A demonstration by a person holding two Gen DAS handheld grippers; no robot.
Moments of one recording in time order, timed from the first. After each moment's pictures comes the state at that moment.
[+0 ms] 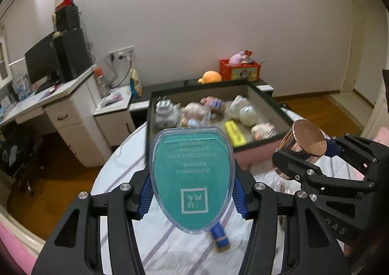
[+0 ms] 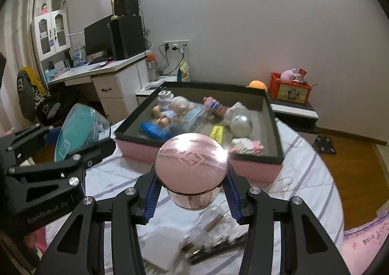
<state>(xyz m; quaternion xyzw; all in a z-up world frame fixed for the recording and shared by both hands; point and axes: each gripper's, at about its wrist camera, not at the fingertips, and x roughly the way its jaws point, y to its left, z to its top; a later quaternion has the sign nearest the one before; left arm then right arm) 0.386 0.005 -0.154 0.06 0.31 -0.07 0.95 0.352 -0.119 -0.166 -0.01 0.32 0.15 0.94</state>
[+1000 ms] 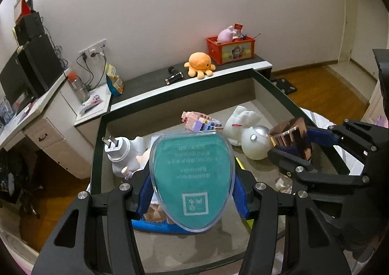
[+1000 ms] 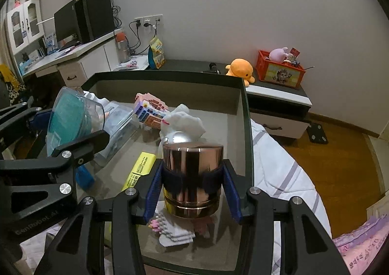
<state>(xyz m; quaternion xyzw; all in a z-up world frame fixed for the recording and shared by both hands) 0.541 -0.052 -0.196 0.12 0.37 -0.09 0.92 0.504 -0.159 -0.211 -0.03 0.40 0.10 0.91</state>
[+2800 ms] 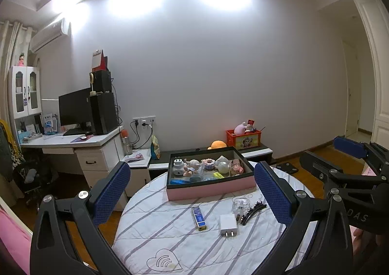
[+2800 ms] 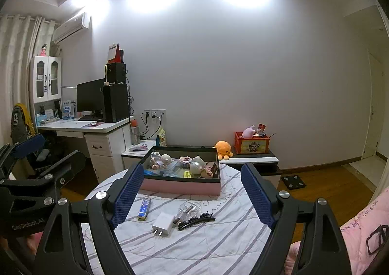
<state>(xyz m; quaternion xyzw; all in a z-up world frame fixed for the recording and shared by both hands) 0.149 -0.006 -0.078 0.05 0.09 -0.02 0.99 0.136 -0.162 -0.075 0.01 0.12 0.06 0.99</state>
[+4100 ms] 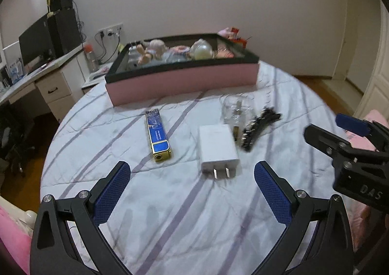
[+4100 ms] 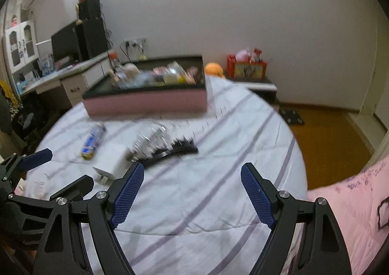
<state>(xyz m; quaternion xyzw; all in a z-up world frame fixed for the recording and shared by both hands) 0.285 -0.040 -0.244 0.05 0.36 -0.08 0.93 0.249 -0.196 -0.220 0.02 0.35 0.04 0.94</state>
